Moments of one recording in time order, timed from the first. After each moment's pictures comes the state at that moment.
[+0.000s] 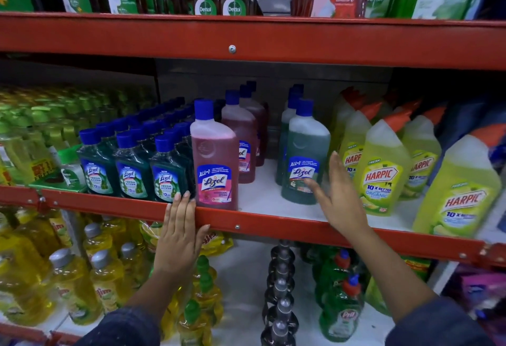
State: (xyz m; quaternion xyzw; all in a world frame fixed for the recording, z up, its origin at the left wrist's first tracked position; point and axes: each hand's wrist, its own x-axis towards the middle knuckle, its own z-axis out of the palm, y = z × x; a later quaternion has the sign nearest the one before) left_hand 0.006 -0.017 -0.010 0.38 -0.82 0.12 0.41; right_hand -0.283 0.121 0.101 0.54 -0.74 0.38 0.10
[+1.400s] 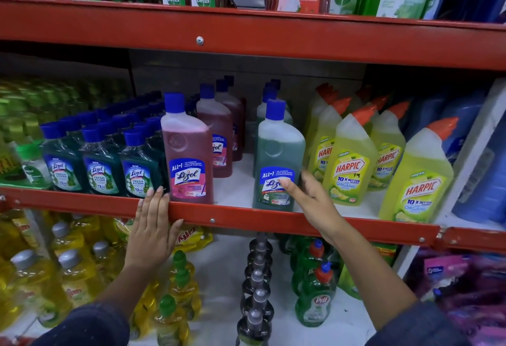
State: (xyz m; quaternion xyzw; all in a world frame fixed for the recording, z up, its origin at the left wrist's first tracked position) left_hand 0.007 -0.018 -0.008 0.38 -0.82 0.12 0.40; right_hand -0.264 0.154 0.103 0.53 -0.57 0.59 -0.23
